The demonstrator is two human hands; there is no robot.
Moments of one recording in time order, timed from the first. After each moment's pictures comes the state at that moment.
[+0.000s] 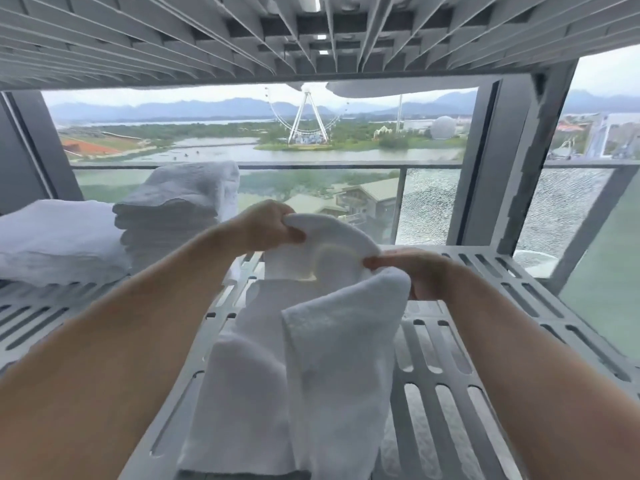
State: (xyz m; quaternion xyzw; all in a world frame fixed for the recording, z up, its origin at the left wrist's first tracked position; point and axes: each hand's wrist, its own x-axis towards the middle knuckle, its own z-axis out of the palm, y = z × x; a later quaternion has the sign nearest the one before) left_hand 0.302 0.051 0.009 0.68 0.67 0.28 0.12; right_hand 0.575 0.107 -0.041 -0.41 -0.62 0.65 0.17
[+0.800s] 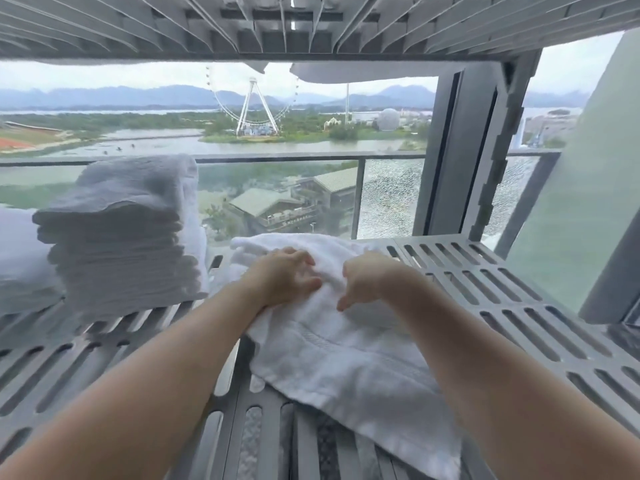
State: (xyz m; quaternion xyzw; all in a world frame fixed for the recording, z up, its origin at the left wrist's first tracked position) left_hand 0.317 0.110 -0.094 0.77 0.62 0.14 0.00; right_hand 0.505 0.102 -0.050 -0.59 -0.80 0.01 -0.11
